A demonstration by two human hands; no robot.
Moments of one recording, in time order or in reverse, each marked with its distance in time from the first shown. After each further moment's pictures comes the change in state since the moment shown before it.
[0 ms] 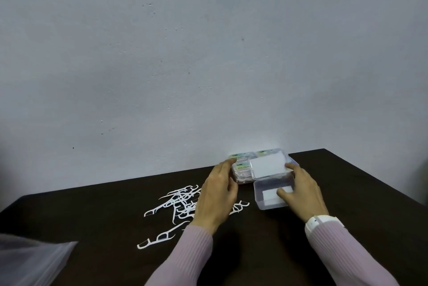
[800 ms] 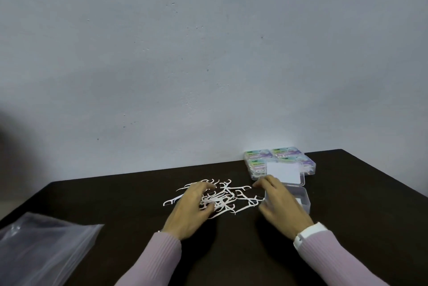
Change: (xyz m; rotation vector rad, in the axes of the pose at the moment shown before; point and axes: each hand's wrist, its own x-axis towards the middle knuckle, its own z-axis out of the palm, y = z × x) left_hand -0.047 -0.072 -0.054 0.070 -0.265 -0.125; right_hand -0.035 -0.044 0.034 -0.136 -0.217 -0.452
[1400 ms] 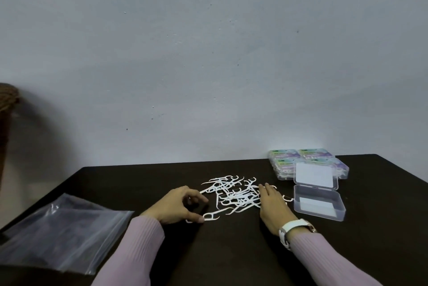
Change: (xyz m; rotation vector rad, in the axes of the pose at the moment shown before) left_hand -0.017 -0.060 -0.070 -0.016 -0.387 -0.287; right_hand 0.038 -0.032 0.066 -0.134 -0.306 0.226
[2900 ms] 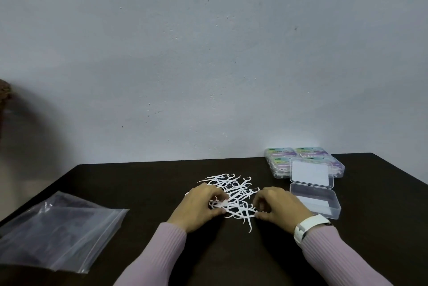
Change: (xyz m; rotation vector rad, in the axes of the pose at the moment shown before) left_hand 0.017 0.034 0.044 0.160 0.273 0.252; right_hand -0.021 0.010 -0.036 -0.116 -0.005 -0.274
